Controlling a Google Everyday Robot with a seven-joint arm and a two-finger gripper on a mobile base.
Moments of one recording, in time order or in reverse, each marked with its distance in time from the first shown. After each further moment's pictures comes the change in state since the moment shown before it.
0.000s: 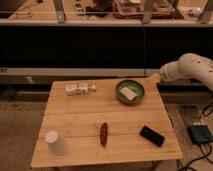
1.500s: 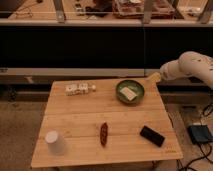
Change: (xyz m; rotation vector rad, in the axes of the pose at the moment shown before) arm 0.004 -0.003 -0.011 0.020 -0.035 -0.004
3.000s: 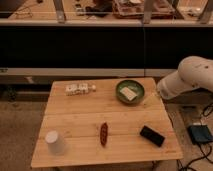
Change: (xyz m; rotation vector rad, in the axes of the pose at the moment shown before) arm -0.055 -0.185 -0.081 0.240 -0.183 -0.109
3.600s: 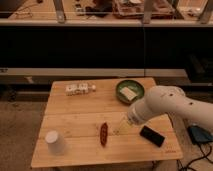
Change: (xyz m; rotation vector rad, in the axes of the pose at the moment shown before) arm 0.020 -0.128 0.077 0.189 0.023 -0.066
